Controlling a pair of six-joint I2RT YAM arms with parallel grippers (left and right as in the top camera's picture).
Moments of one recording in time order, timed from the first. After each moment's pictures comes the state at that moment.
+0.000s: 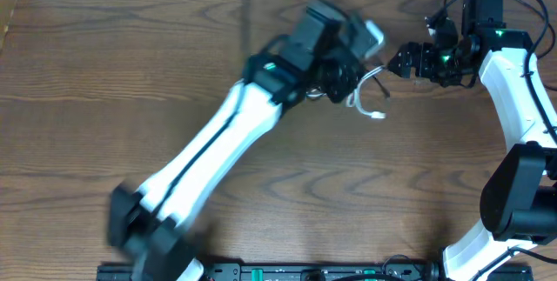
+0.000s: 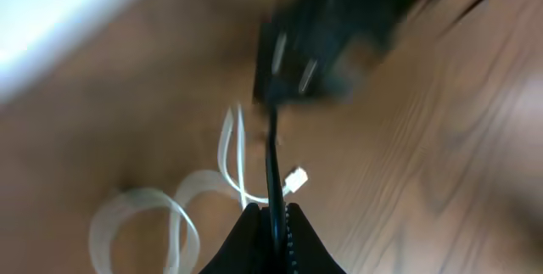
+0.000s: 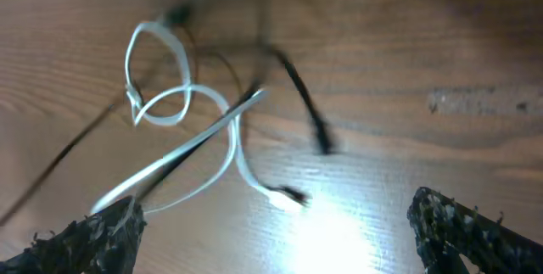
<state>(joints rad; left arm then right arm) -0.64 1.70 1.62 -0.58 0.36 0.20 -0.07 1.85 1.51 -0.86 -0.45 0.06</state>
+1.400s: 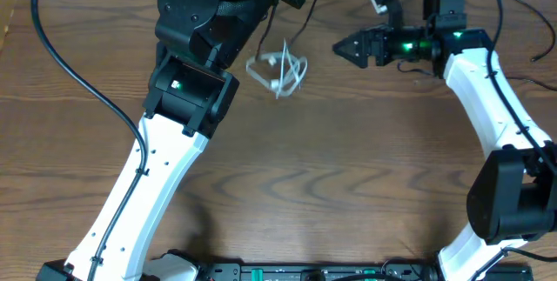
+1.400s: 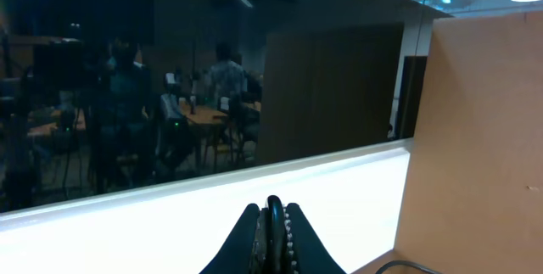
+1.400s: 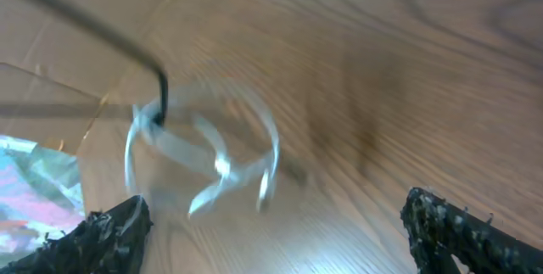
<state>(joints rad) -0.45 1.47 1.63 0.12 0.17 -0.15 0.12 1.85 1.51 -0.51 -0.90 0.02</state>
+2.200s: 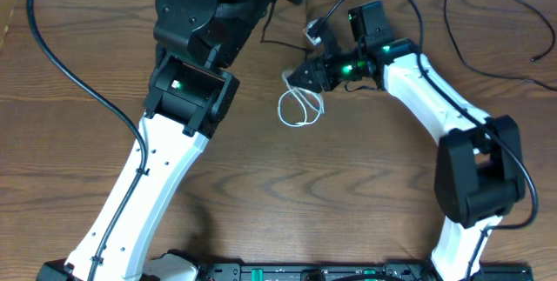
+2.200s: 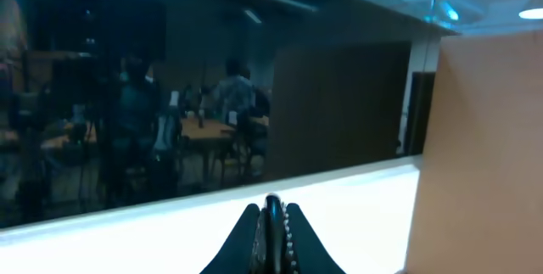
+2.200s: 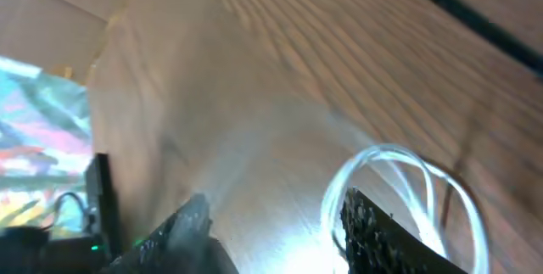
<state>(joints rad) -0.45 1.47 1.63 0.18 0.13 -0.15 0.34 2.01 1.50 -0.49 -0.85 0.00</state>
